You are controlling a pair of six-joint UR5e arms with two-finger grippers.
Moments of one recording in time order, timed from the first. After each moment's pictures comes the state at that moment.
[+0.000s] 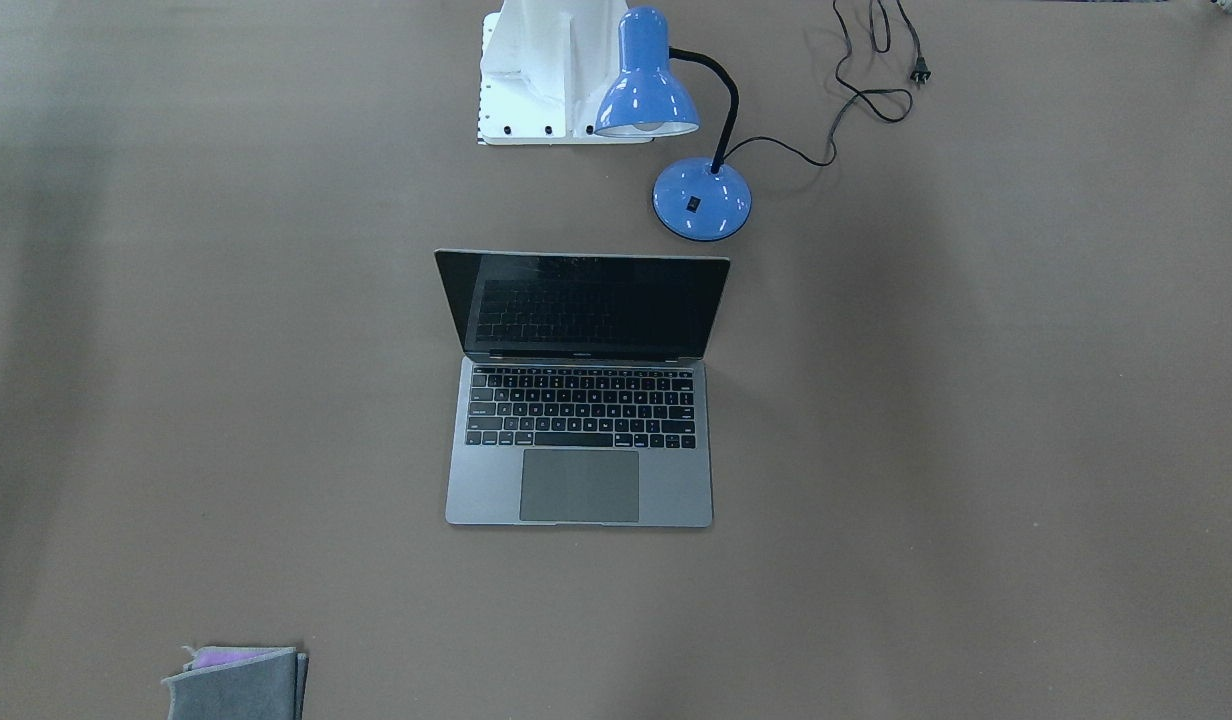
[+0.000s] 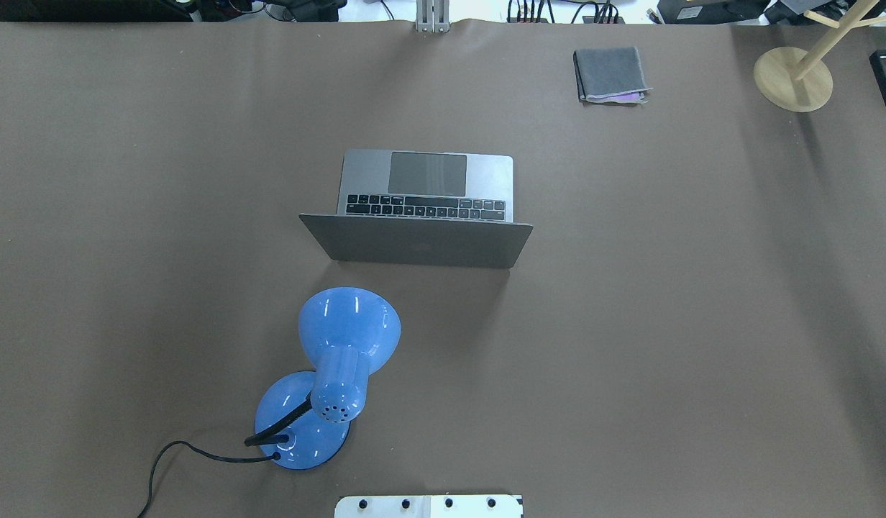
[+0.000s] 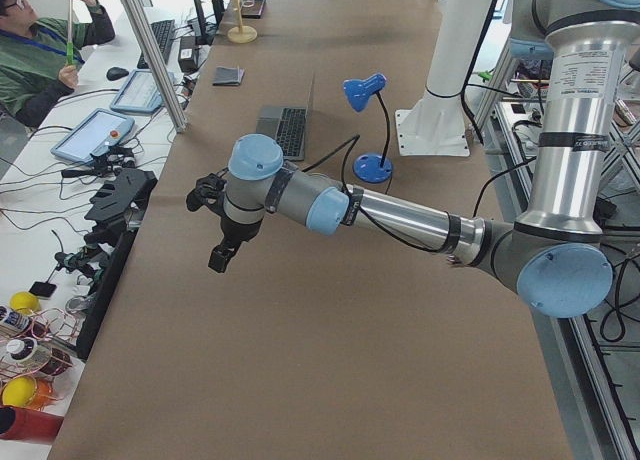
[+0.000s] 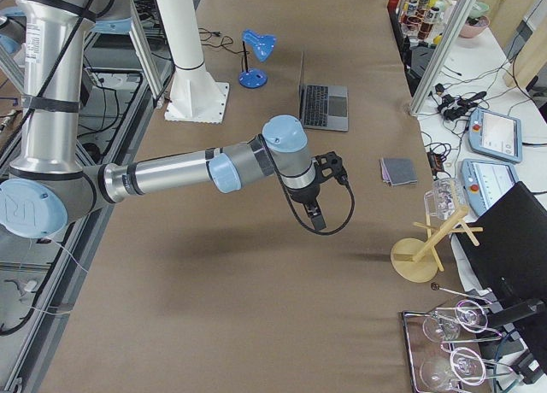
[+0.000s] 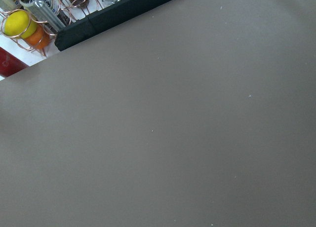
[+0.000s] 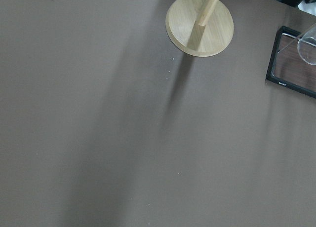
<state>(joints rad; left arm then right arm) -1.57 -1.64 -1.76 -1.81 -2.34 0.11 1.51 -1.71 1.94 -1.34 2.26 -0.01</state>
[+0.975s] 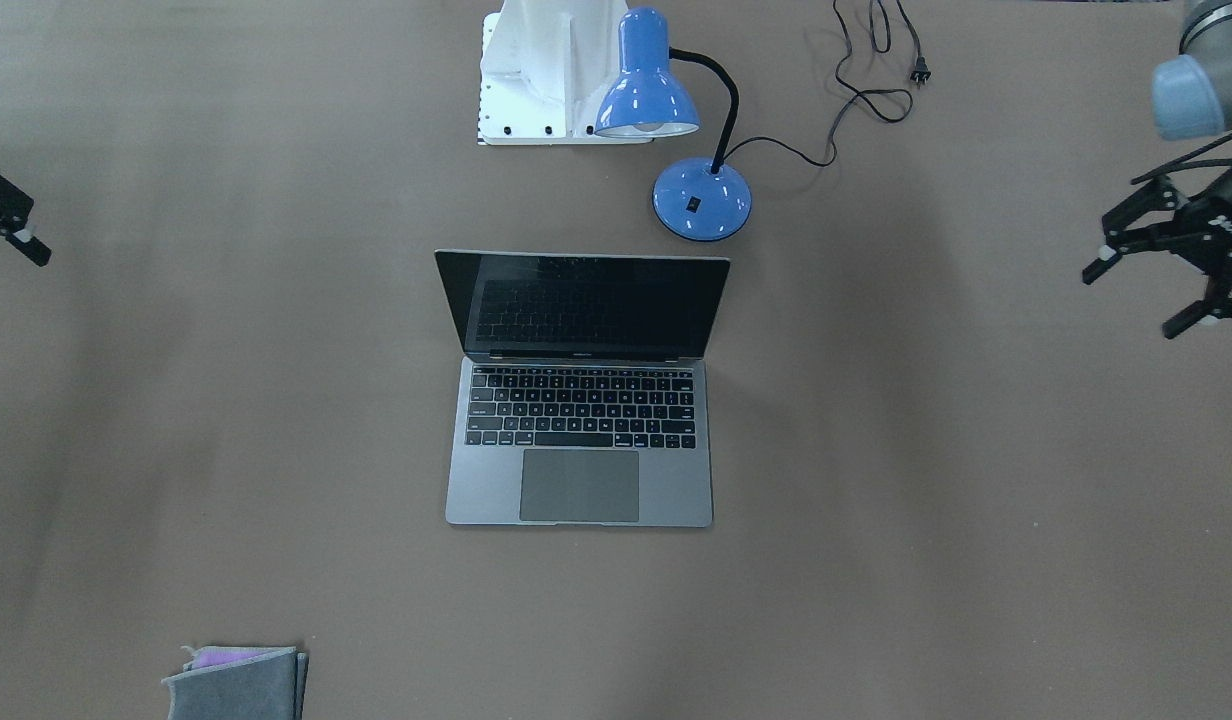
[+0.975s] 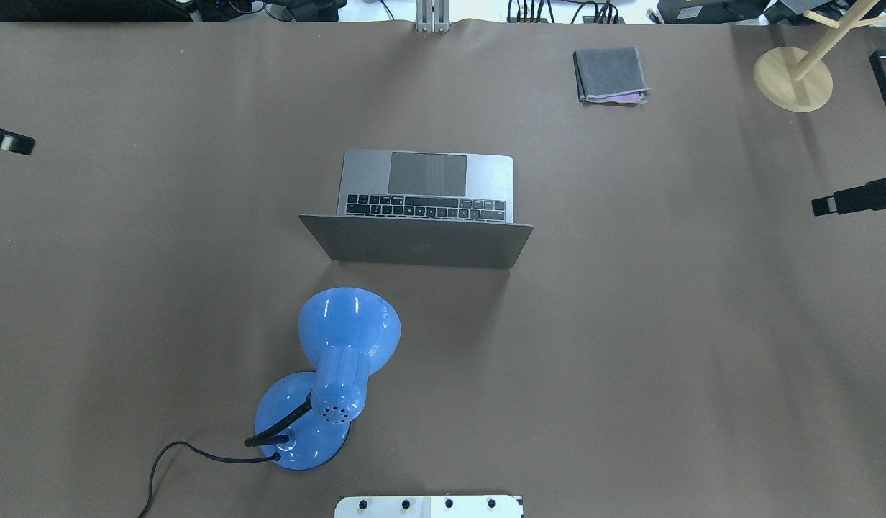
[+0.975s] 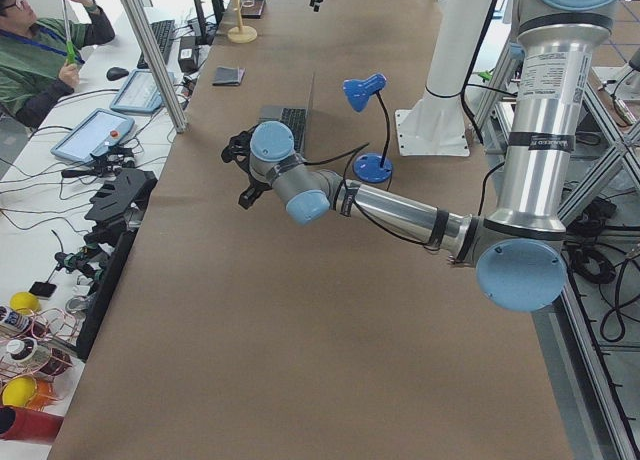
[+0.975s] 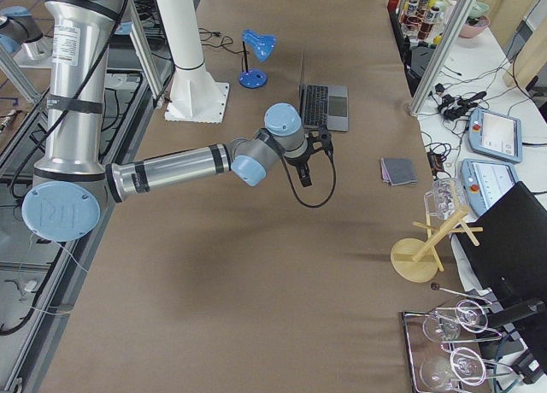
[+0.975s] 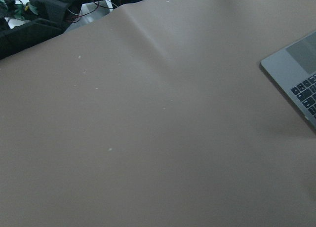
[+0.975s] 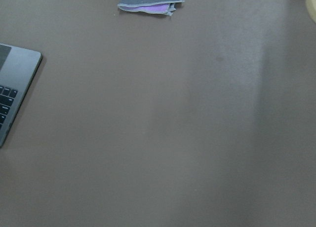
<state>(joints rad) -1.24 -1.67 -1.75 -2.27 -2.47 -0.37 1.14 -1.71 1.94 -0.88 2.30 0.72</state>
